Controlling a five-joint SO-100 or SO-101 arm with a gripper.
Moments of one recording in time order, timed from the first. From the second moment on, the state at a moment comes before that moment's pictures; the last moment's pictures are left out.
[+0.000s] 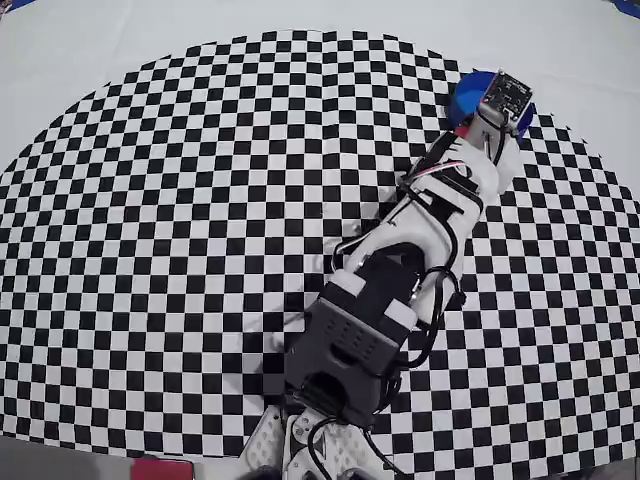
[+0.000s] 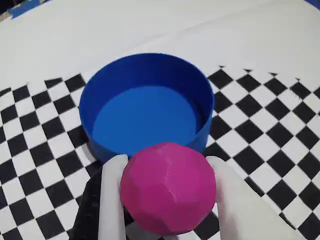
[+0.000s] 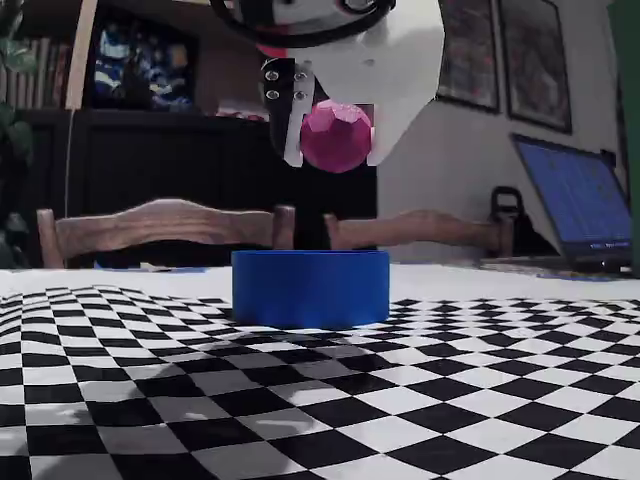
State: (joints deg) arm 35.3 77.3 105.3 -2.2 -90.8
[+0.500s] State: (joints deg) arm 34.5 71.0 97.2 -1.8 -90.8
